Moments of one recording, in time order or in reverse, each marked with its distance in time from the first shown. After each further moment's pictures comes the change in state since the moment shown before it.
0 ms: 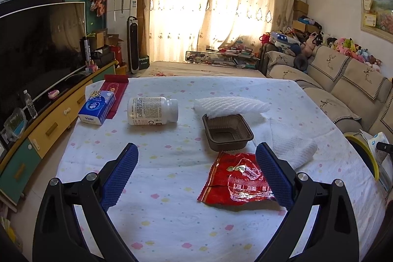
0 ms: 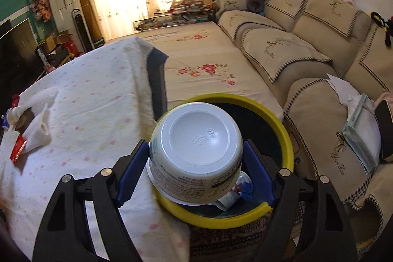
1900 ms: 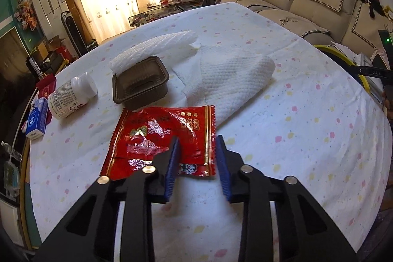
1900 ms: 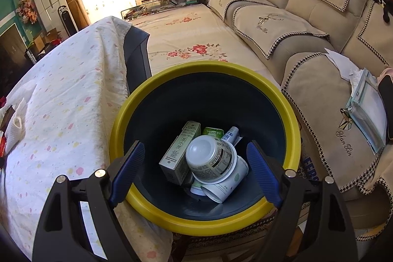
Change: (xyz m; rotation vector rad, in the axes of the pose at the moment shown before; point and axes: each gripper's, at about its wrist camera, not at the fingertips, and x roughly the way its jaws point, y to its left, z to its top) left arm 0.049 -0.084 -0.030 0.388 0.318 -0.174; right arm 0.051 -0.022 -0.021 0.056 0.087 0.000
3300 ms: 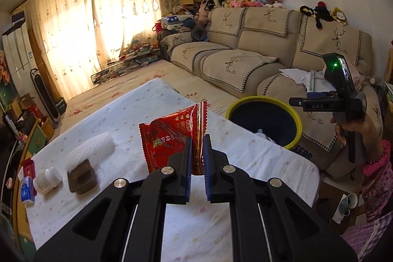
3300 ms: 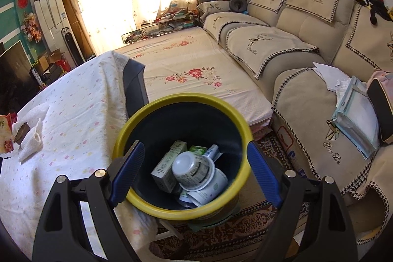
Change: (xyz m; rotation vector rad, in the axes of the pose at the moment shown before) left arm -0.123 -0.153 0.081 0.187 -0.291 -0.187; right arm -0.070 -0.047 0.003 0.041 -0.139 0.011
